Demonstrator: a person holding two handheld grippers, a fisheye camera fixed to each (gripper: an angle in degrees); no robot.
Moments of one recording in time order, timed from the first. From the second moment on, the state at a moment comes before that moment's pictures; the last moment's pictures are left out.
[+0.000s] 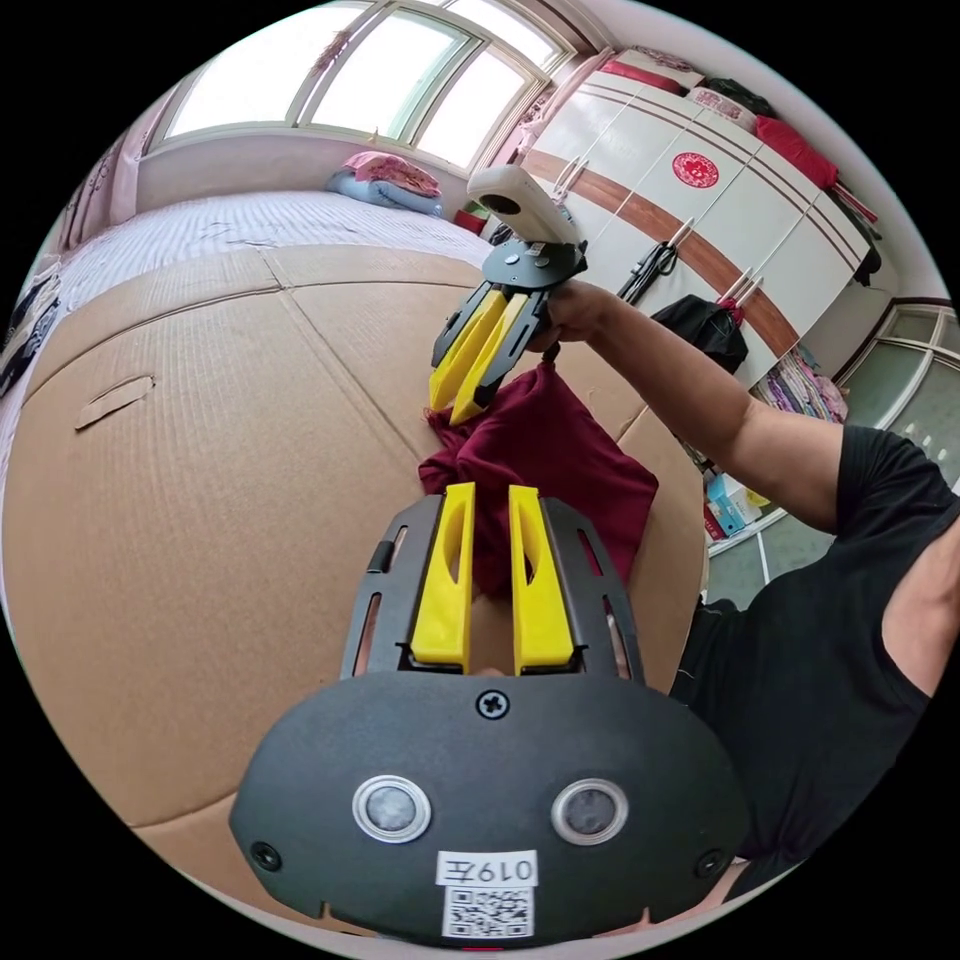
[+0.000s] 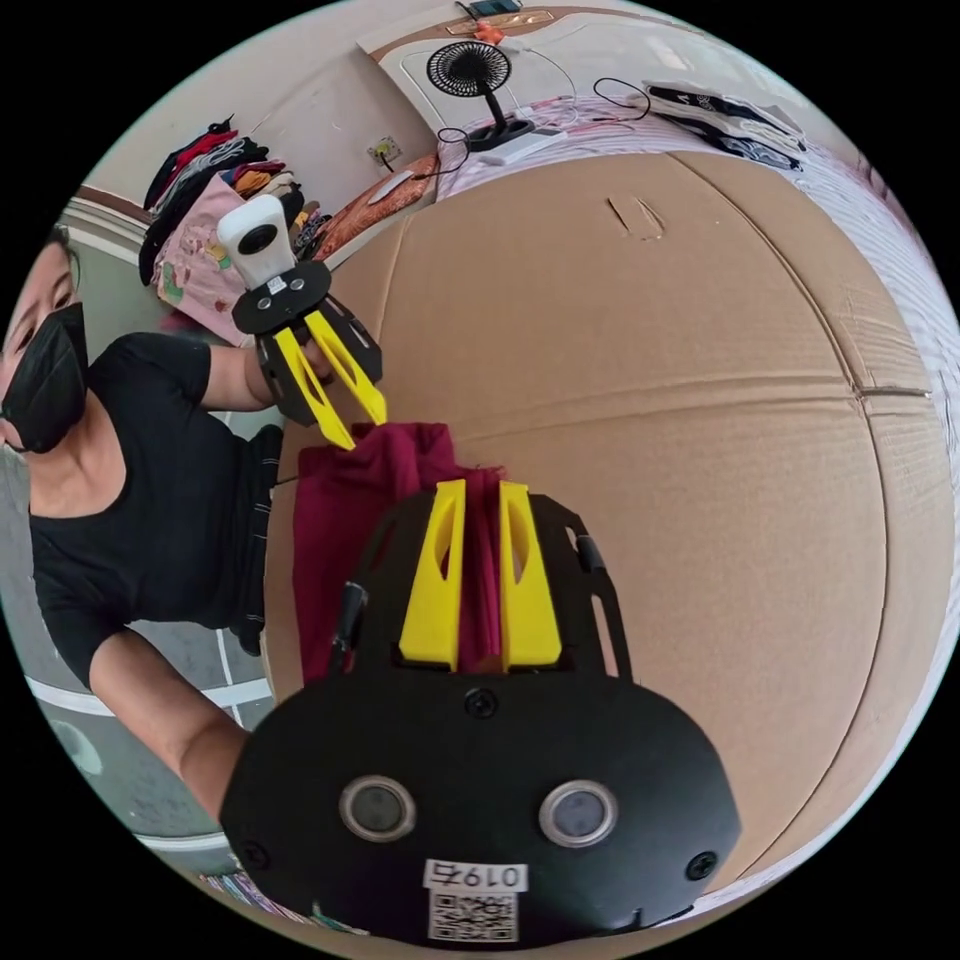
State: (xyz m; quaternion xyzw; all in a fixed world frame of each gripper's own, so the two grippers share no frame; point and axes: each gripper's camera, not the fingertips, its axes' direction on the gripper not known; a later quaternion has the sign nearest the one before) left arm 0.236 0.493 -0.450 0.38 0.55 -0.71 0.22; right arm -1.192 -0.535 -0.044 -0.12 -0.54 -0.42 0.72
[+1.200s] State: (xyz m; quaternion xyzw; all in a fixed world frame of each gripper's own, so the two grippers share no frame) left arm 0.299 0.490 -0.618 0.23 0.64 -0.64 0.37; right arm -1.113 -0.676 -0.028 -0.30 -0.70 -0.20 0.62
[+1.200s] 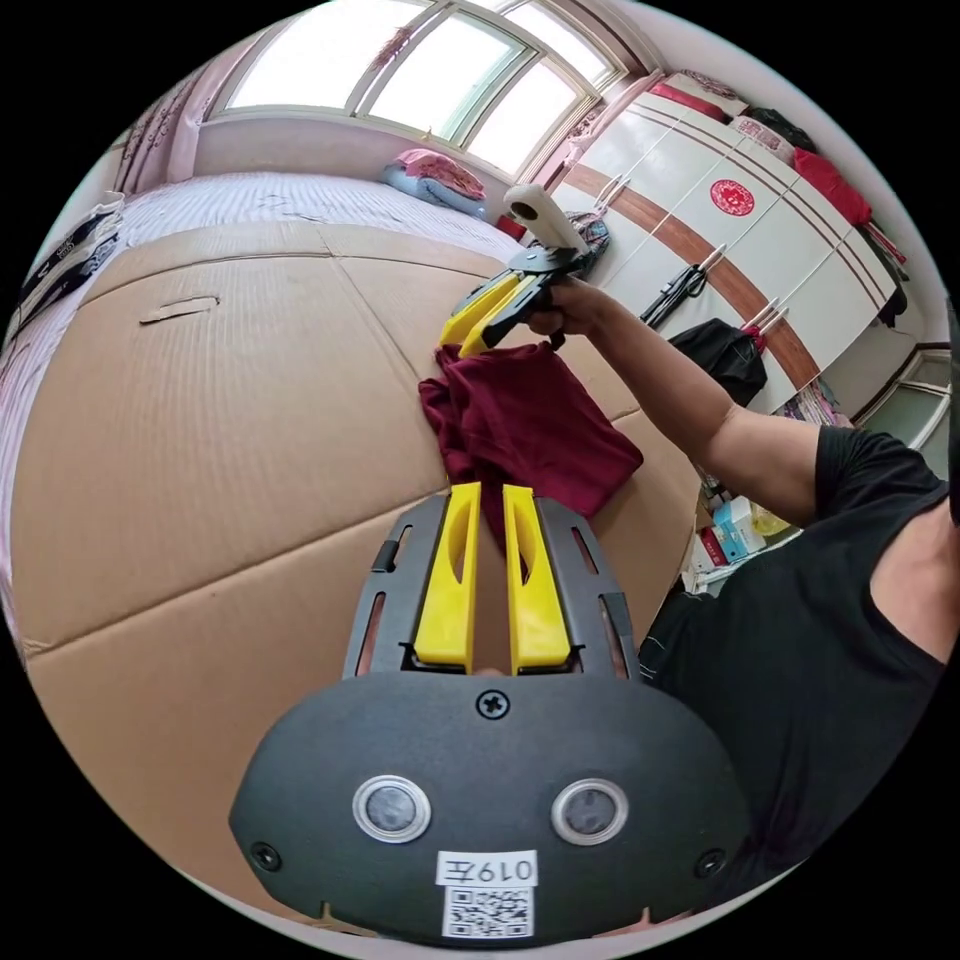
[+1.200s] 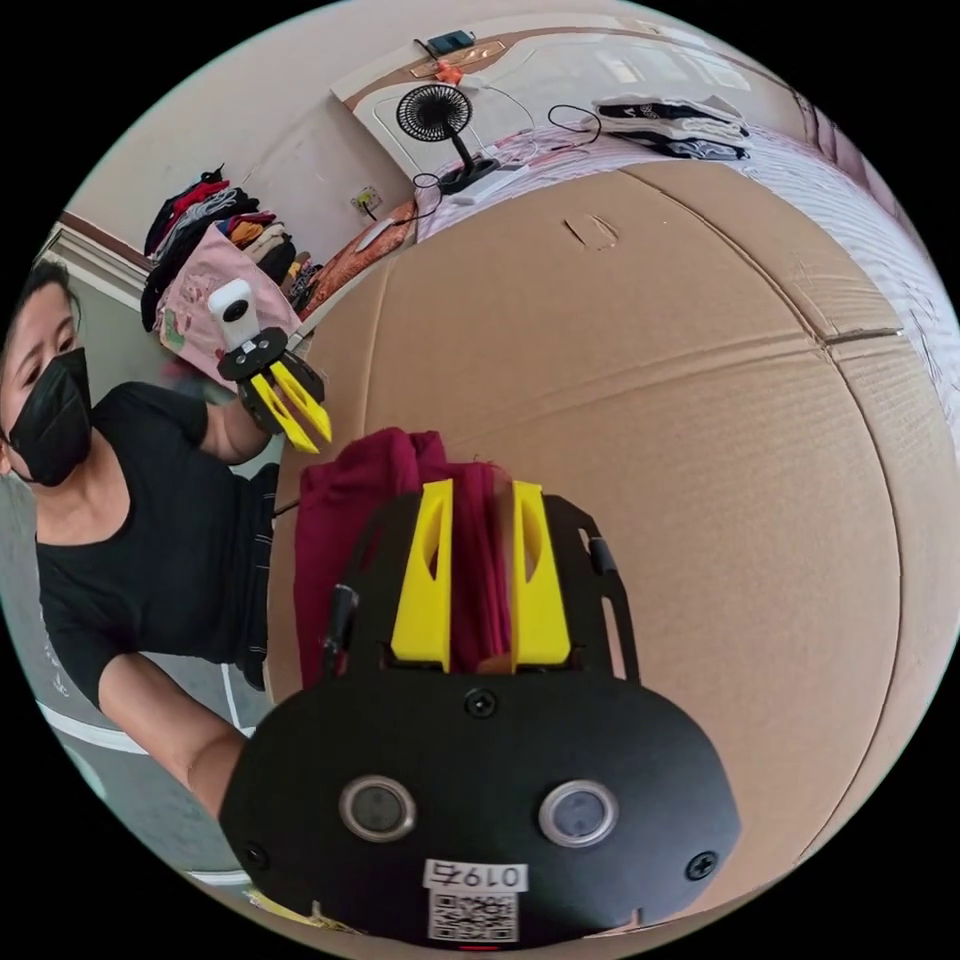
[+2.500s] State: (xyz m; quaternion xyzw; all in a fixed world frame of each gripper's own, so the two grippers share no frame) left arm 0.275 0.308 -0.901 0.23 0.35 -0.34 0.84; right arm -1.027 -0.682 -0.007 -0.30 -0.70 -0.14 0.63
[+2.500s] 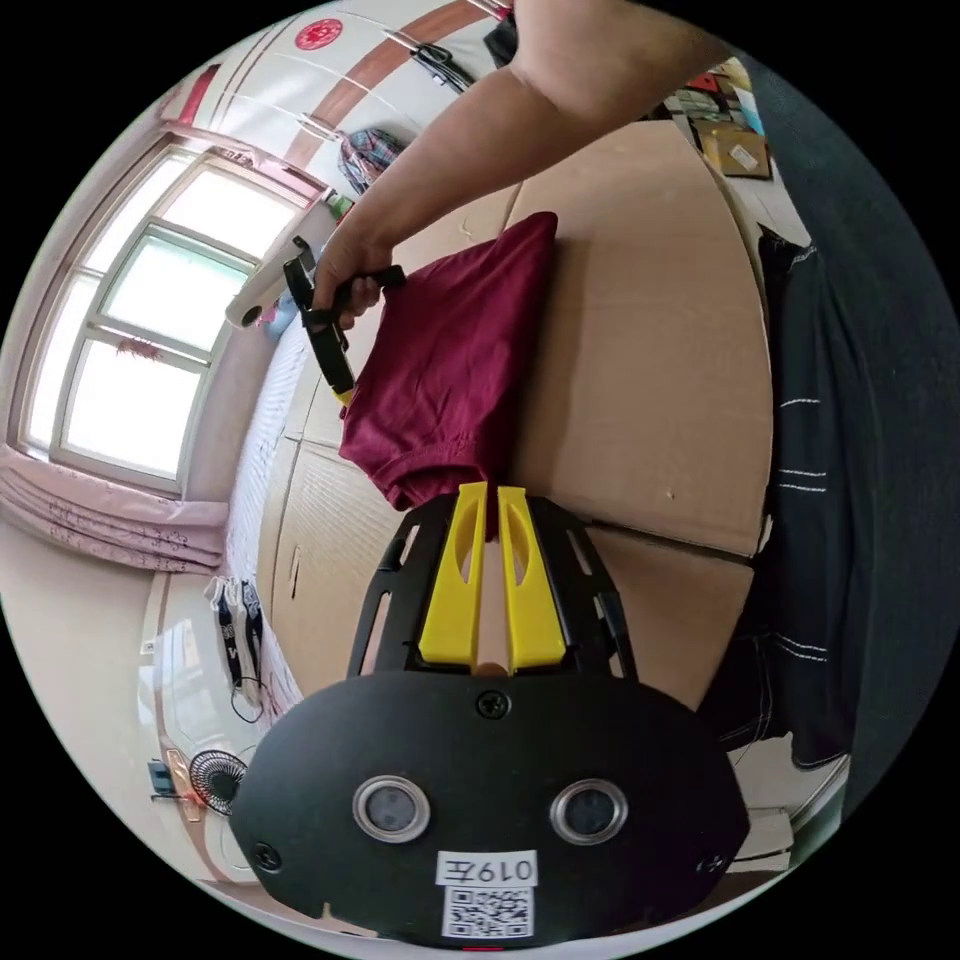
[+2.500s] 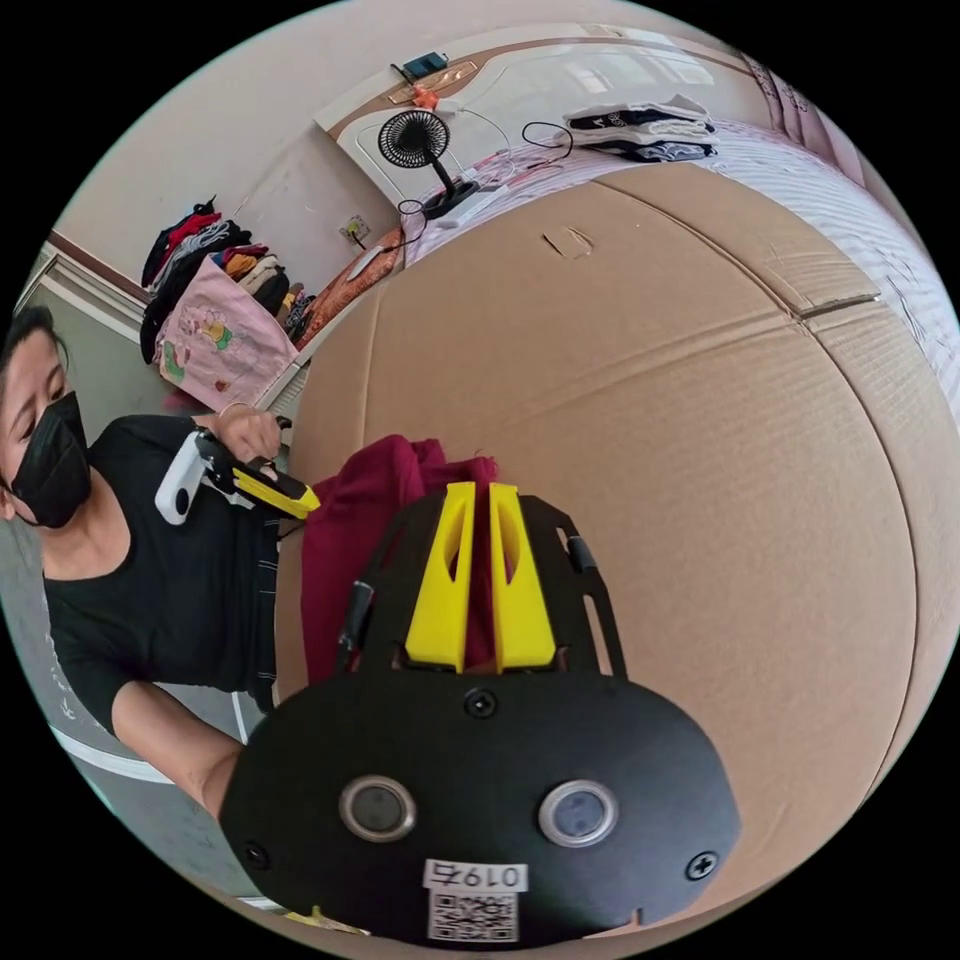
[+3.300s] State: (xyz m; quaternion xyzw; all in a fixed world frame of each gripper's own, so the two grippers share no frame) left arm 0.289 0.428 -0.737 0.25 0.51 -0.57 0.59; right arm -0.997 -0.562 0.060 -0.26 -0.72 -0.09 0.64
